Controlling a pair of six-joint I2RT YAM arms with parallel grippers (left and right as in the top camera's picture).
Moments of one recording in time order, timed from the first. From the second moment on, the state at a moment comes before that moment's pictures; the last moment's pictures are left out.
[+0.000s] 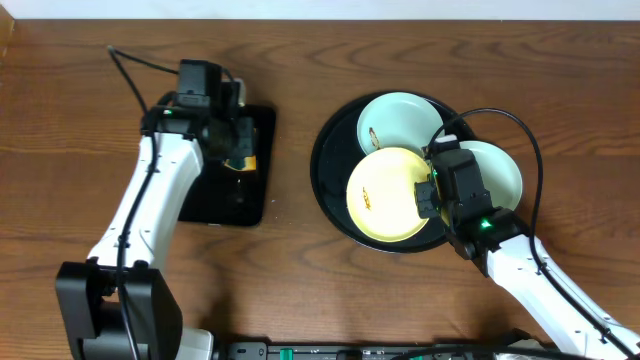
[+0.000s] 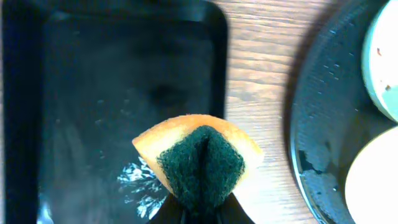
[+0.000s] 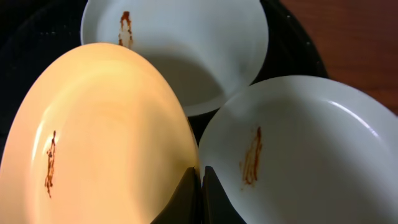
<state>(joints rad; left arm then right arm) -0.10 1.63 1.30 -0.82 0.16 -0.09 0.40 1.28 0.69 -0.27 0.20 0.14</state>
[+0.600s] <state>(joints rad) -0.19 1.63 1.27 -0.72 0.32 -0.12 0.40 1.30 0.69 -0.26 0.22 0.19</state>
